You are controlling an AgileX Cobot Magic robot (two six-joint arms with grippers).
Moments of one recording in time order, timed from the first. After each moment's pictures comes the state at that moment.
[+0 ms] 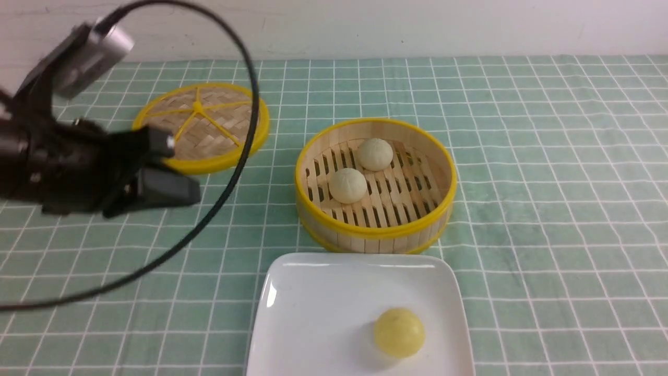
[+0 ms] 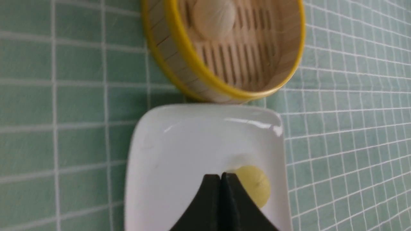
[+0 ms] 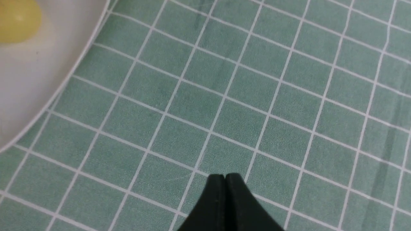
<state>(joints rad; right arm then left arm) 0.58 0.61 -0.55 -0.22 0.93 0.27 -0.07 1.28 -1.08 -0.76 0.93 0.27</state>
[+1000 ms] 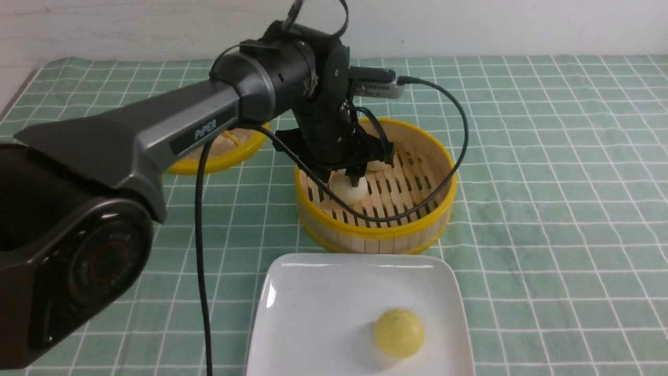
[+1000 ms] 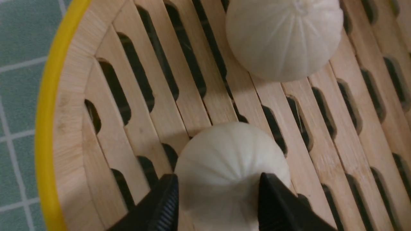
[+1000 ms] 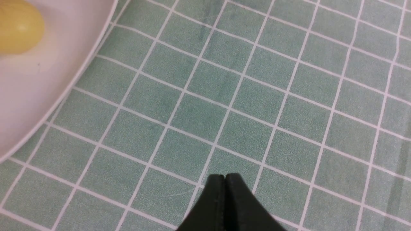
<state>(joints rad) 0.58 0.55 -0.48 -0.23 0.86 0.29 -0.57 2.19 -1.90 0.04 0.91 -0.31</state>
